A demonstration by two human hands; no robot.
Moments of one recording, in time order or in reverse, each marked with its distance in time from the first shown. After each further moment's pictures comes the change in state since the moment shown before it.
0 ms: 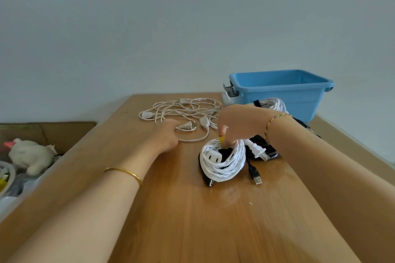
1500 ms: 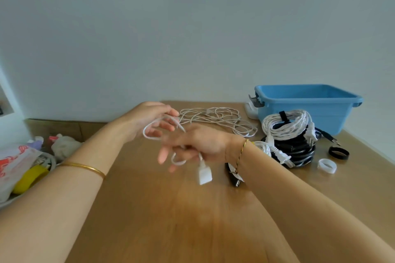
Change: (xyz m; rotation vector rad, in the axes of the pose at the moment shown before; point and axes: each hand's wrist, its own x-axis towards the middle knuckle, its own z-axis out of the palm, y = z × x) left_hand -0.082 -0.016 -0.121 -0.779 -0.013 -0.109; right_hand 0.005 -0.123 -0.009 1.402 -0.239 -0.565
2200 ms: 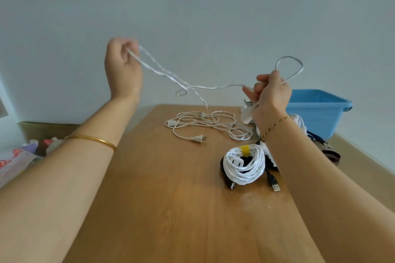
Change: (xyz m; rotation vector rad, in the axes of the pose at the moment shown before) left_hand 0.028 0.052 -0.023 -0.129 0.884 0.812; right_hand -0.041 -0.024 -0.094 0.640 1.476 -0.536
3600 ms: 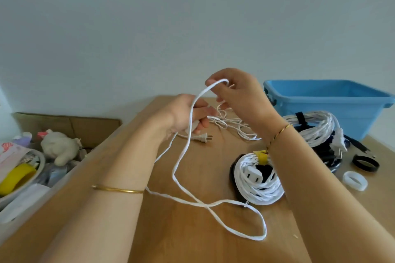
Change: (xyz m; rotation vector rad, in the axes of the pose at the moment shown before) left_hand -0.076 -0.020 0.046 0.119 -1.026 -0.675; right_hand -0.007 0.043 0.015 -0.835 -0.754 -0.311
